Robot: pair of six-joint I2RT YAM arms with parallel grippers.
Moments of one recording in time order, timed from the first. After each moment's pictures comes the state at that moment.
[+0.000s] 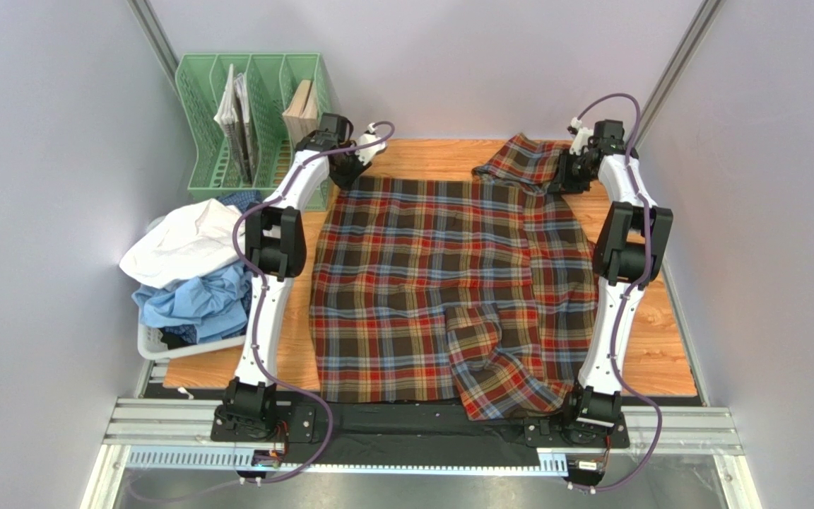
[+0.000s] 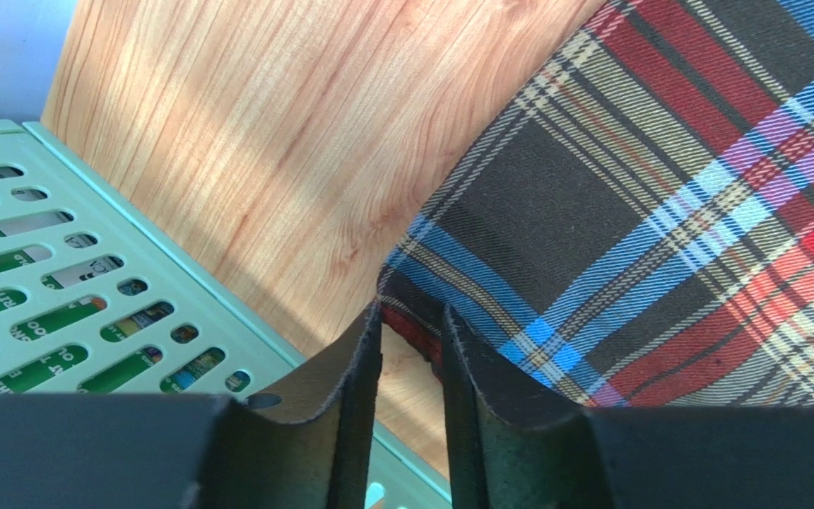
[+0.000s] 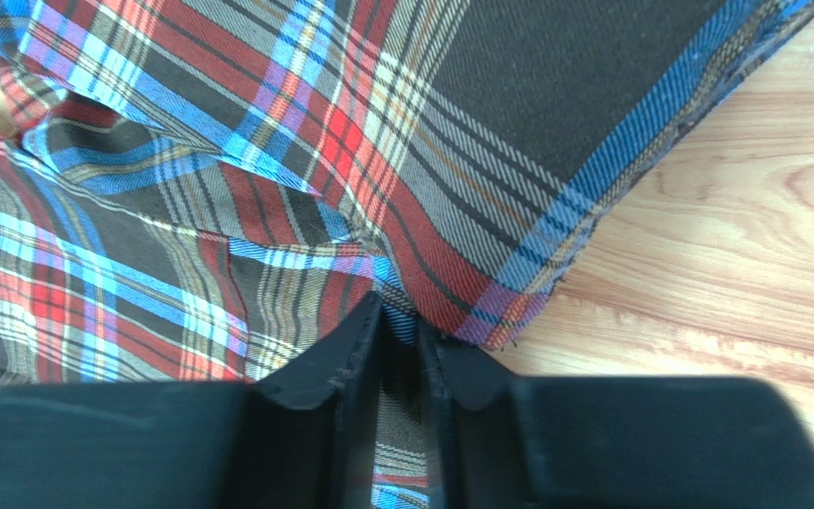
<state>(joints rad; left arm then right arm) -0.20 2.62 2.42 -0.73 0.18 0.75 -0.19 2.44 2.13 -0.69 -0.41 -0.07</state>
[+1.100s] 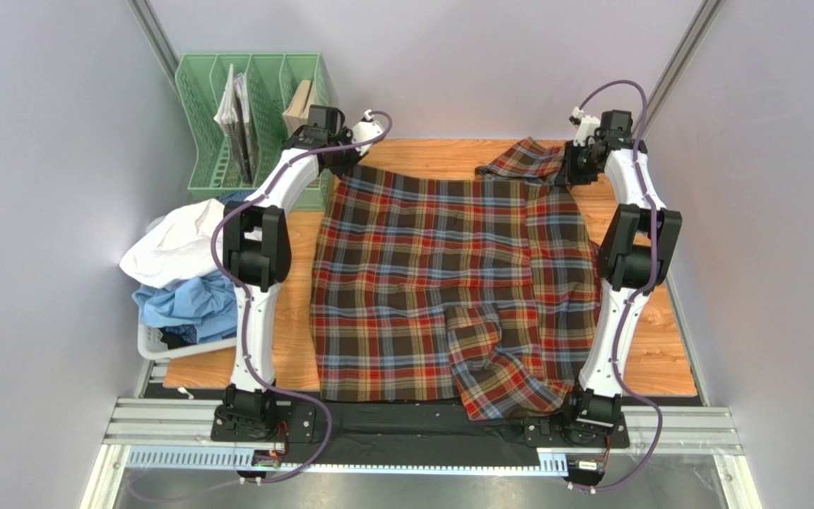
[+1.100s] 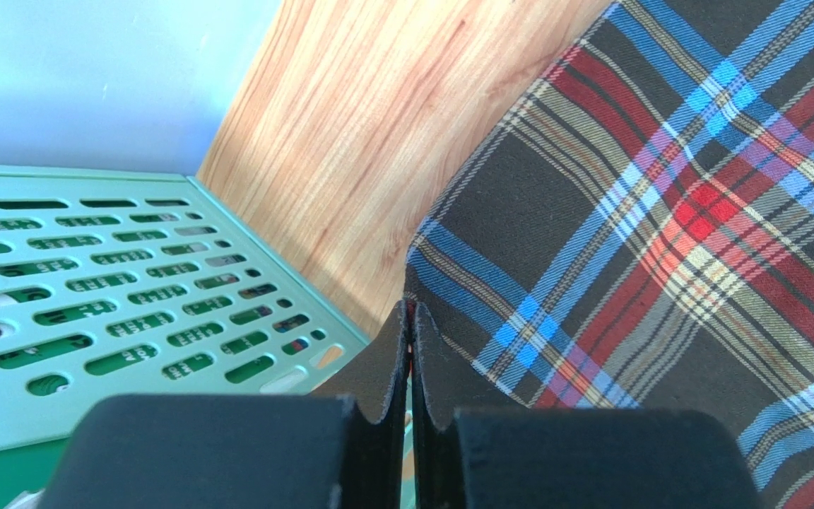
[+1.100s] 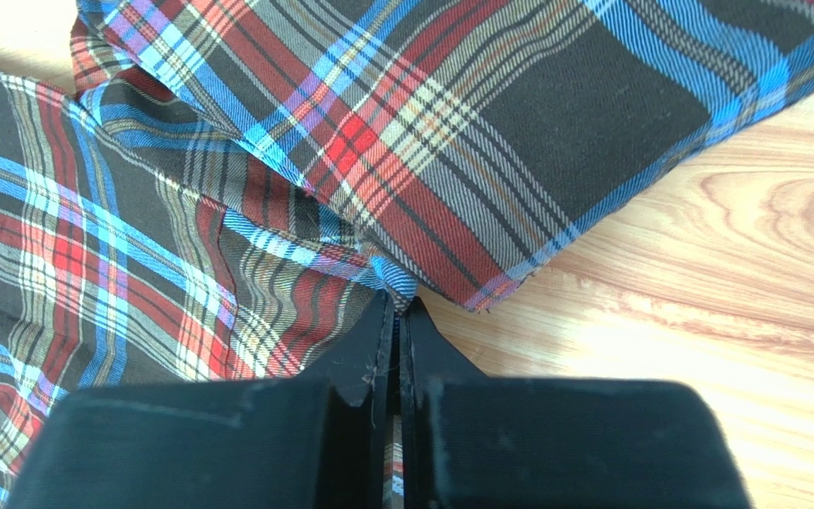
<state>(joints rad) -0.20 2.34 2.09 -0.51 0.27 0.78 -0.19 2.33 2.09 -0.70 -0.40 -0.17</state>
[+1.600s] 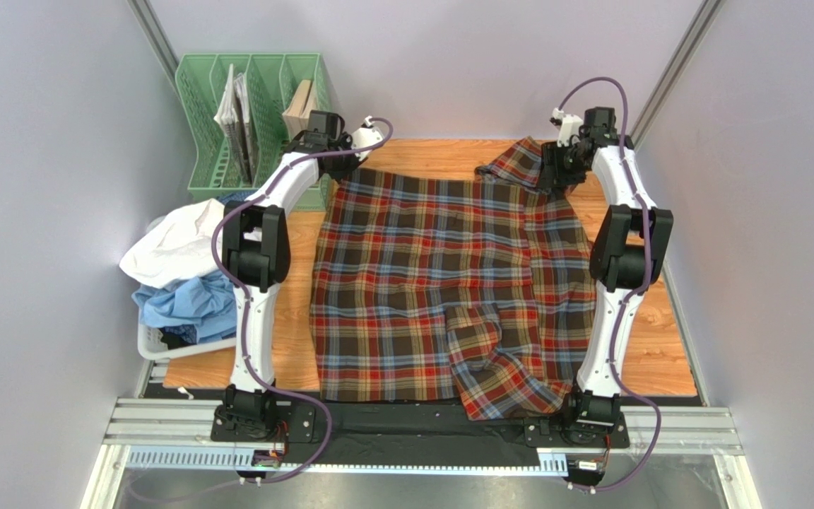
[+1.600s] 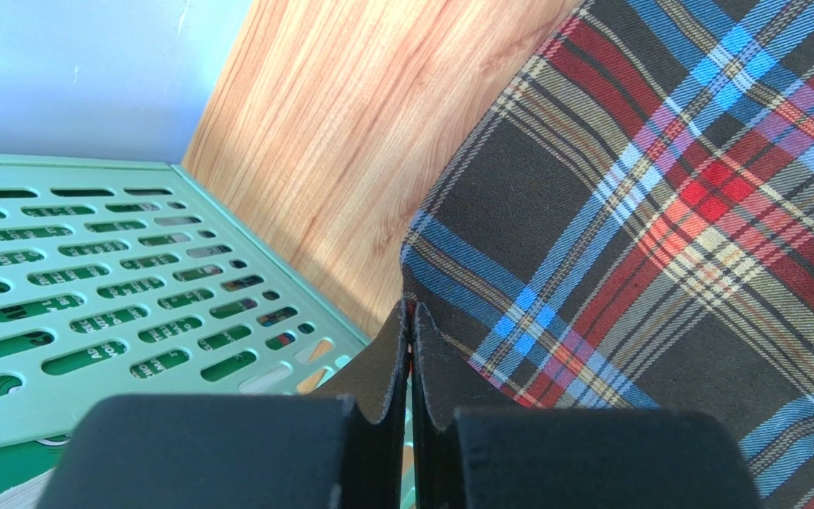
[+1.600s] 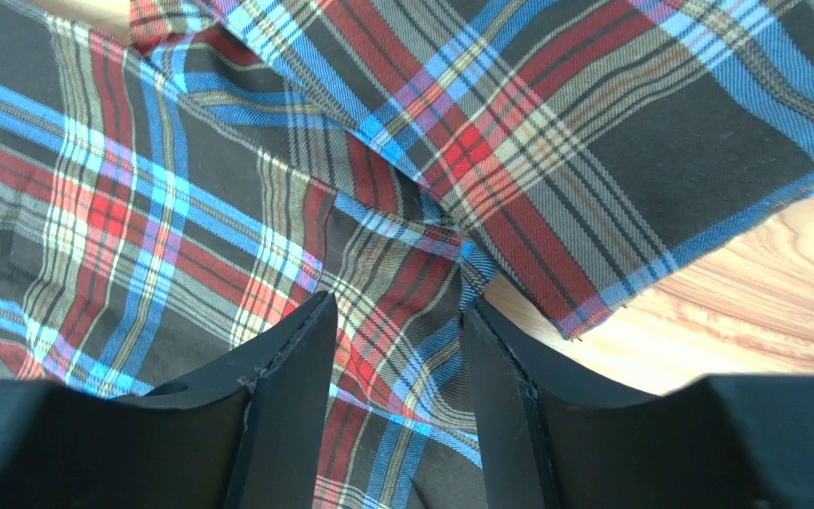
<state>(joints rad) -0.20 2.32 2.02 -0.47 0.26 0.80 -0.13 2.31 2.09 -0.77 -0.38 -0.25</state>
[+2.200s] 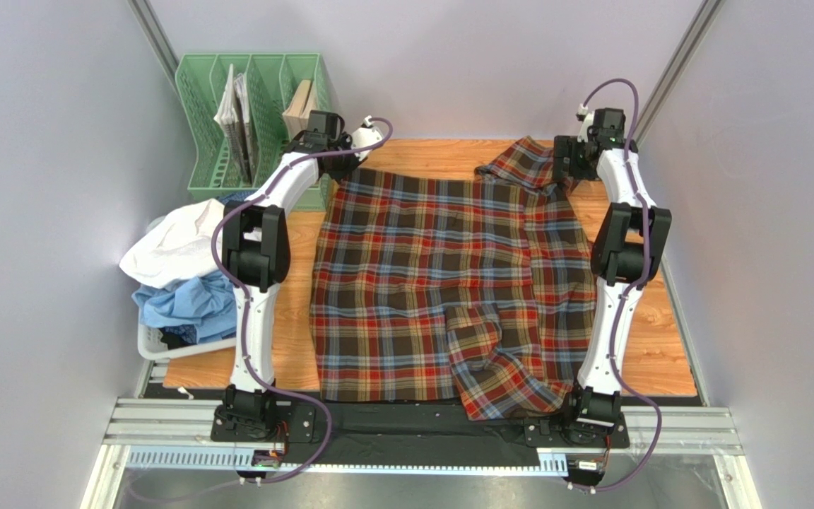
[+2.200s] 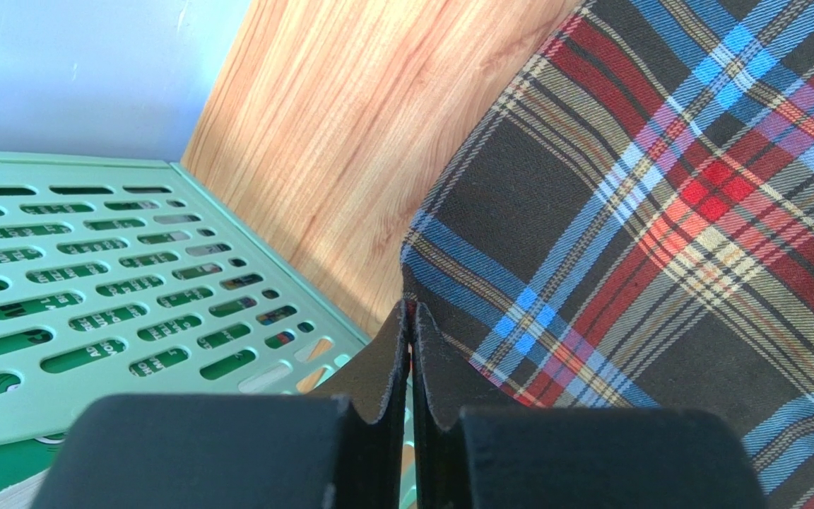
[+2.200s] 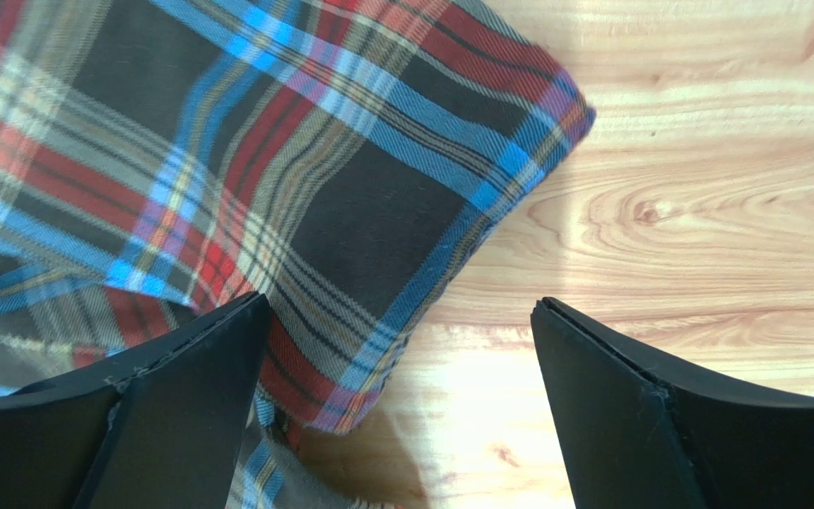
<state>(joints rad) -0.20 2.32 2.02 -0.47 0.26 0.80 -0.17 2.42 2.19 -0.63 -0.09 -0.09</state>
